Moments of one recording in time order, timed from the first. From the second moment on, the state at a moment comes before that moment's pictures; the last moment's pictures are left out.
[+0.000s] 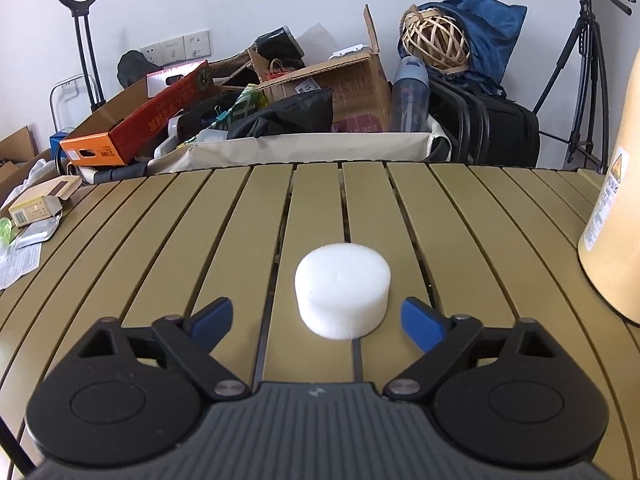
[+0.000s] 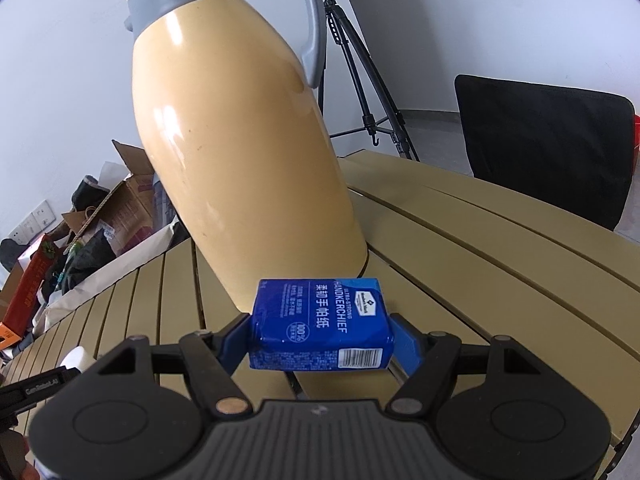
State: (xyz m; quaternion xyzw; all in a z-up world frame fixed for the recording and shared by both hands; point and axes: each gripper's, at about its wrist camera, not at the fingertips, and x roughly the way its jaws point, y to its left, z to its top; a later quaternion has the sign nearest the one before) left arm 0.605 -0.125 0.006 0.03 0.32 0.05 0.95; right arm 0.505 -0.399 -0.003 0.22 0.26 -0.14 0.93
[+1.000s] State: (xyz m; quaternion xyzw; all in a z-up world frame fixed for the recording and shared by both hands) left arm 0.599 -0.110 0.007 0.02 0.32 0.04 0.95; right arm 0.507 -0.383 0.000 0.21 0.26 -0.12 0.94
